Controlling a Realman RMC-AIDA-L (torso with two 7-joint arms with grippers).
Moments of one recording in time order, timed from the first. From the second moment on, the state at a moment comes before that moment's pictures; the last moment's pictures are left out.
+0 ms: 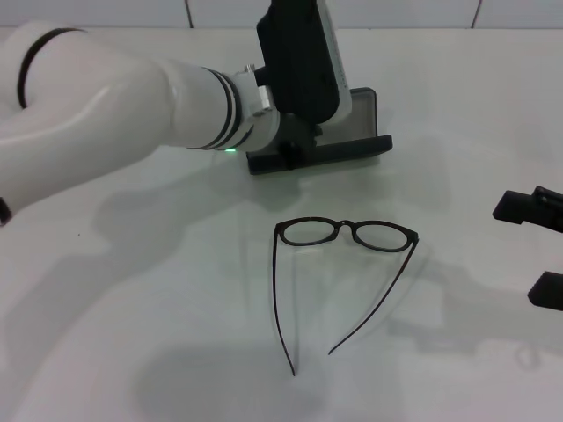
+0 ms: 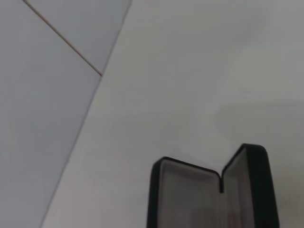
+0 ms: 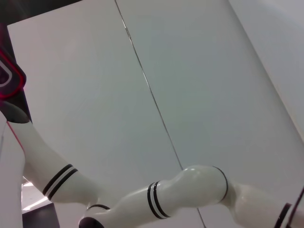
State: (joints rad) left arm -0.62 -2.10 1.83 1.15 2.64 0.76 -2.23; right arm 0.52 1.84 -1.74 -0.17 -0.76 -2.04 1.07
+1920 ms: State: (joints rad) left arm -0.21 -2.09 1.27 1.74 1.67 1.29 -1.95; right arm 0.77 1.74 -1.69 -0.54 -1.23 -1.46 1.55
